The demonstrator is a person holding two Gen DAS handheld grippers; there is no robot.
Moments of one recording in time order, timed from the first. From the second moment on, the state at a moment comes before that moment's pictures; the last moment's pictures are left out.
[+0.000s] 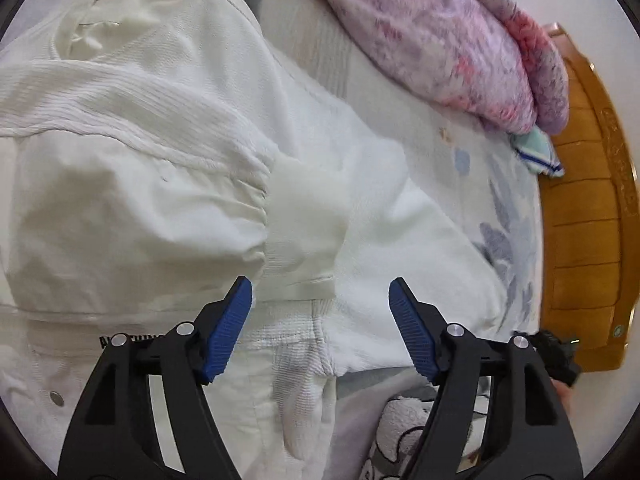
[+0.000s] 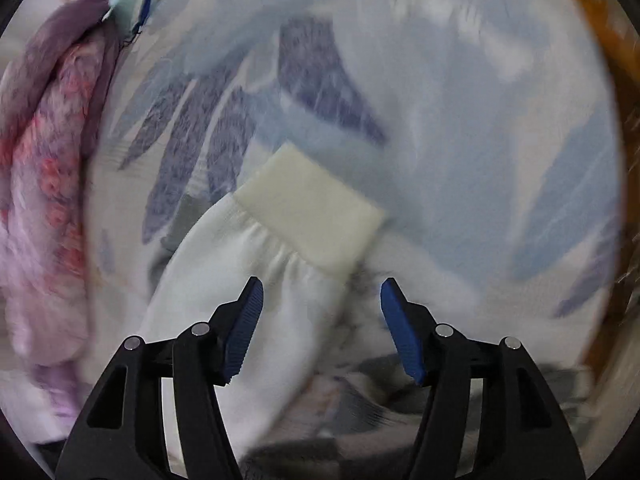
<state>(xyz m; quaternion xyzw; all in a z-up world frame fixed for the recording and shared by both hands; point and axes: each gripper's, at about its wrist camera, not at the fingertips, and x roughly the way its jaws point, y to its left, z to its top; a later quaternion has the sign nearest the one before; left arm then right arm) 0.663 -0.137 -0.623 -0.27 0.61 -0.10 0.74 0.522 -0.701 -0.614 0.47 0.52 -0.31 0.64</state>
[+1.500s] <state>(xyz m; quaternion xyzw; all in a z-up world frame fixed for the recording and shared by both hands) 0.554 0.273 -0.547 -0.28 0.56 0.13 0.77 0.570 0.033 -0.513 0.06 0.52 0.17 0.84</state>
